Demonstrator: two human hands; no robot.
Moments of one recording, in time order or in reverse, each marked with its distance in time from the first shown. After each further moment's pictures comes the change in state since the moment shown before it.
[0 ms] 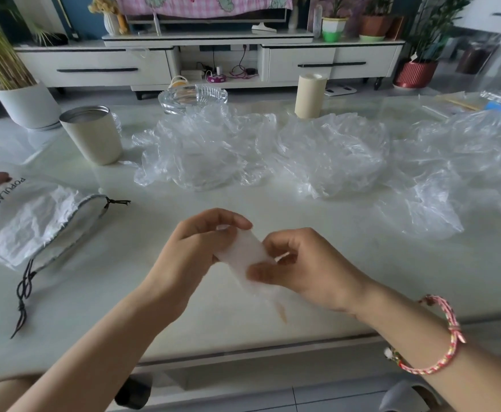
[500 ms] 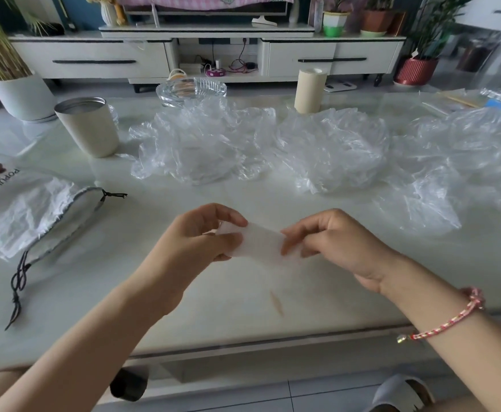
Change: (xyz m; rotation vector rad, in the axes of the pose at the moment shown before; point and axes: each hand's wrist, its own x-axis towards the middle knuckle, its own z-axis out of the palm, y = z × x) left_hand 0.000 -0.001 -0.005 0.105 -0.032 -0.027; right_hand 0.001 0.004 -0.031 0.062 0.092 0.171
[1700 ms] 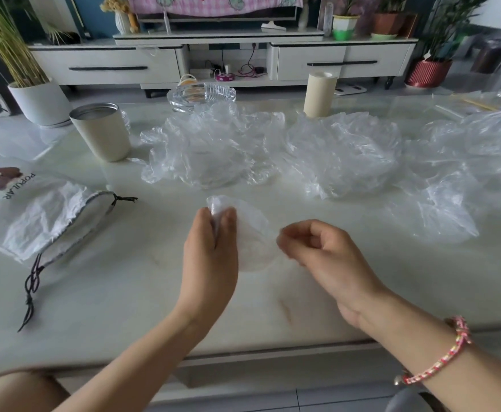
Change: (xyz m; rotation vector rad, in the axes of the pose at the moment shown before) left_hand 0.011 -0.025 0.029 0.156 0.513 0.212; right_hand -0.001 0.008 0.033 0.284 0.272 0.033
